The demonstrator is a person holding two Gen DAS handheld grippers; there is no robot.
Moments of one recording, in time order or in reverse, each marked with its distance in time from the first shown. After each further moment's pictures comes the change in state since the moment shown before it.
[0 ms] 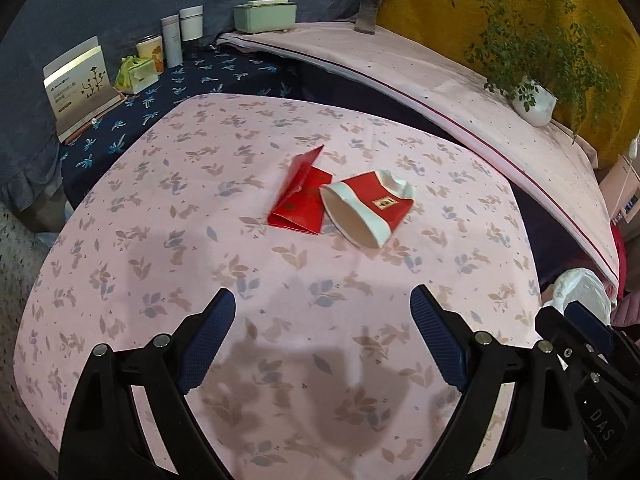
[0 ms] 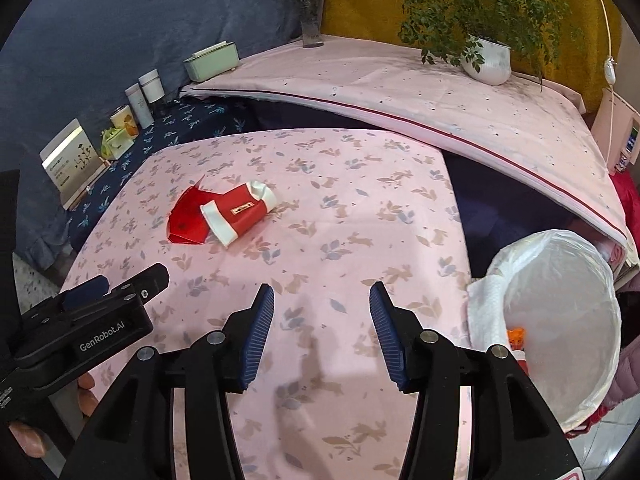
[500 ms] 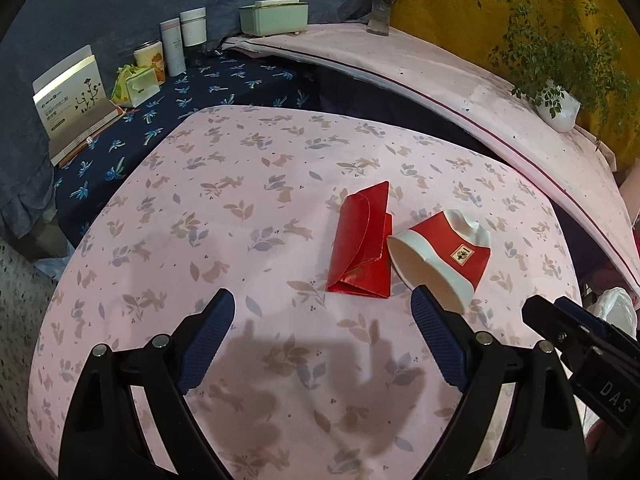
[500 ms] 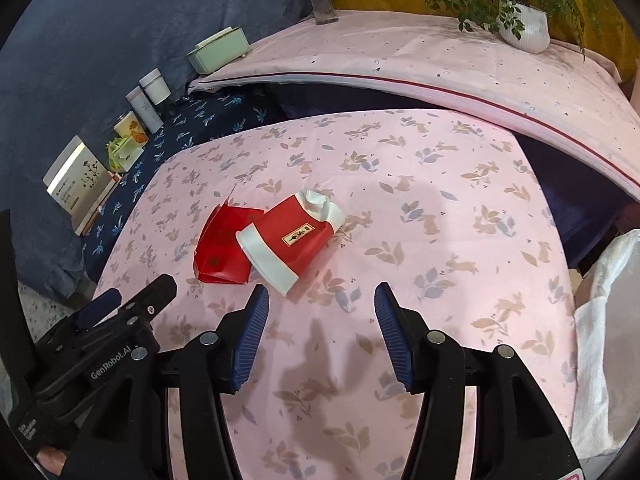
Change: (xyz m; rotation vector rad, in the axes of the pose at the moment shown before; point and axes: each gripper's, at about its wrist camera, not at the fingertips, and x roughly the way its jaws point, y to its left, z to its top) left arm 0.057 0.046 0.048 0.041 -0.008 0.024; right arm 0.085 0.042 0.045 0.101 0.083 0.095
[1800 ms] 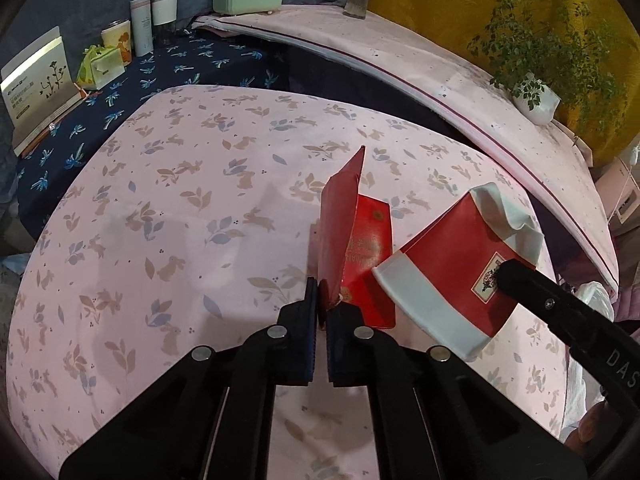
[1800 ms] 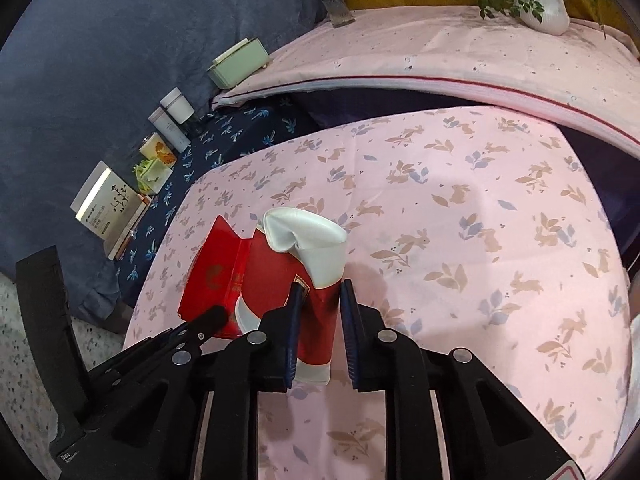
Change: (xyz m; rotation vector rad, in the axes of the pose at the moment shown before) left arm 0.009 -0.003 0.001 -0.002 0.063 -0.138; right arm -0.007 0.008 0.008 0.042 -0.060 0.132
